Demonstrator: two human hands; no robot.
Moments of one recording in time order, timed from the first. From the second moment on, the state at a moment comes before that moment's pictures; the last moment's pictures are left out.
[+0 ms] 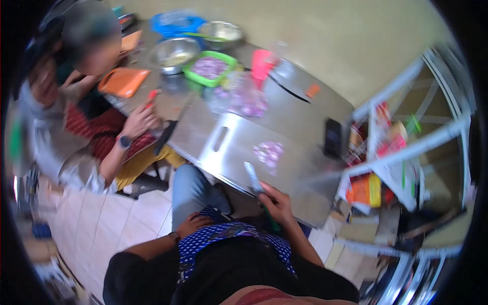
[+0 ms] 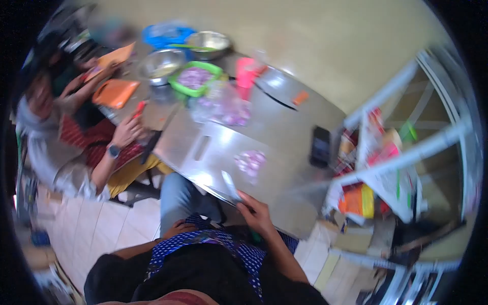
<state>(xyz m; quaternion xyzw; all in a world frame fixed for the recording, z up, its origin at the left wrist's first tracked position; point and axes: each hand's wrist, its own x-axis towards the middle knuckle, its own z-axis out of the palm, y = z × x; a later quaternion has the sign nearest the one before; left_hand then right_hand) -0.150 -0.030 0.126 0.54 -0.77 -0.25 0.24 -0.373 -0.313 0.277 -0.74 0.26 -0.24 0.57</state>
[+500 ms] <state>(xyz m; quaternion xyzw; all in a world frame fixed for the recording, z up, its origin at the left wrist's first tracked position) -0.138 -0.104 0.228 0.66 -0.70 -0.05 0.28 -0.376 -0.311 0.280 -0.71 0.23 -0.25 0.62</state>
